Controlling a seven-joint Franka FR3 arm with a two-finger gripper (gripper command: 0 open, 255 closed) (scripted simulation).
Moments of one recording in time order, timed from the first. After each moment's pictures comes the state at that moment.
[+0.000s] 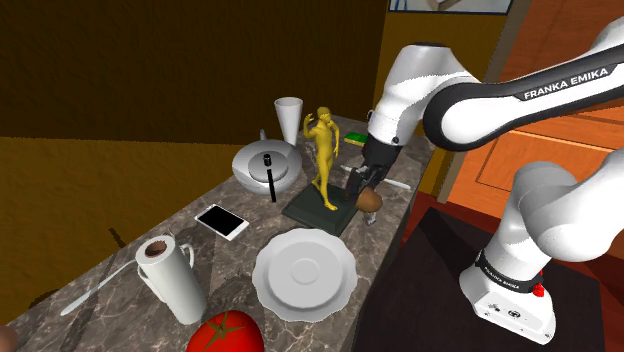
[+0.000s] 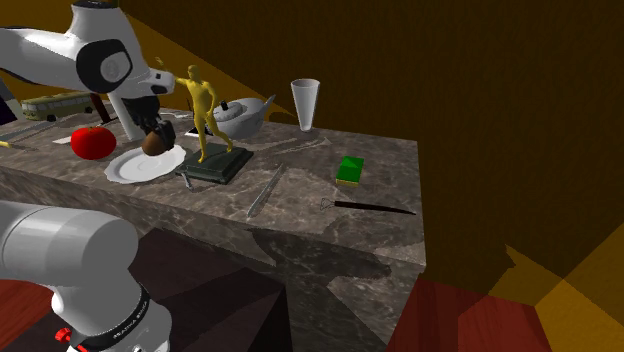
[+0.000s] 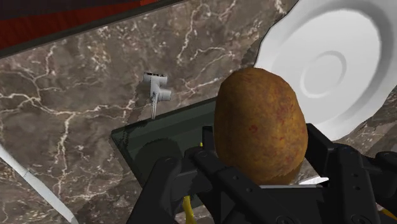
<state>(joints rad) 0.29 -0.67 0.16 -2.70 0.25 2.25 0.39</state>
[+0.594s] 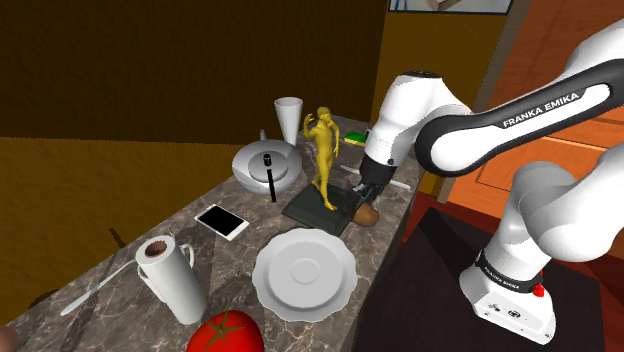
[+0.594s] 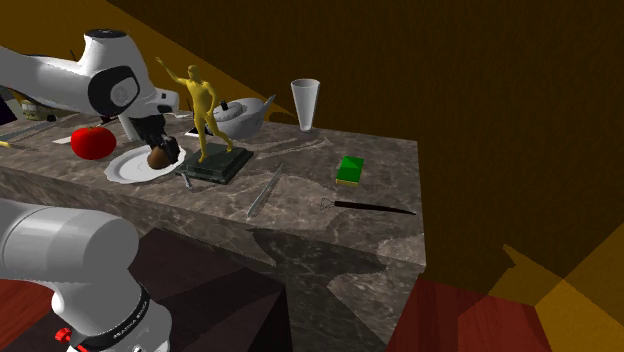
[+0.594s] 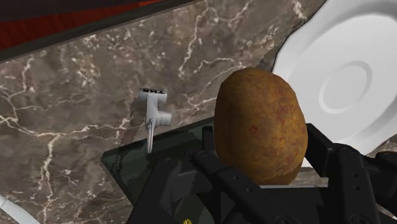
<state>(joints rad) 0.31 -0.61 0.18 -2.79 0.28 2.39 0.38</state>
